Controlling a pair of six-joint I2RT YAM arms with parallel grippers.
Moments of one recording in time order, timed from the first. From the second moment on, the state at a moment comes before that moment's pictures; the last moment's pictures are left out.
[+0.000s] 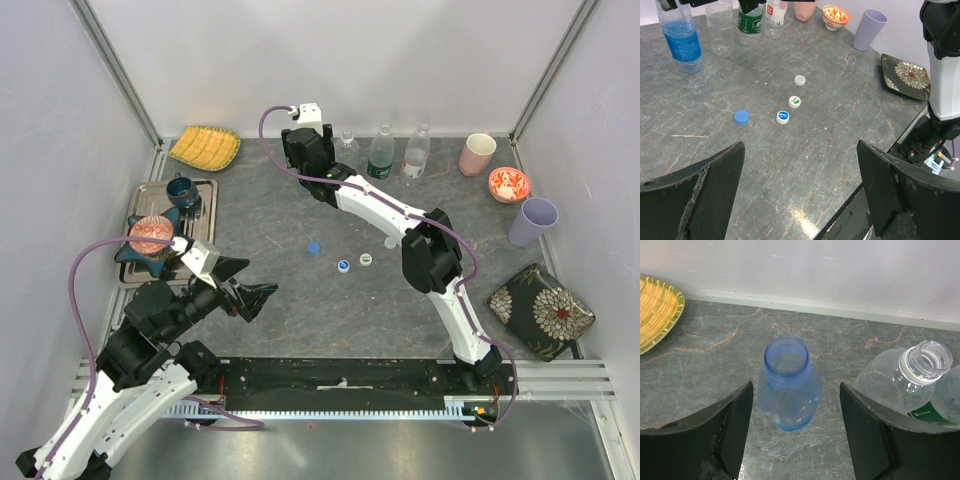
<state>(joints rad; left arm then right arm) -0.67 0.29 0.68 -0.47 0.12 -0.24 0.75 2.30 2.11 -0.12 0.65 0.16</state>
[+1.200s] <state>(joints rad) -0.67 0.29 0.68 -0.46 0.14 -0.25 0.74 2.30 2.11 -0.12 0.62 0.16</state>
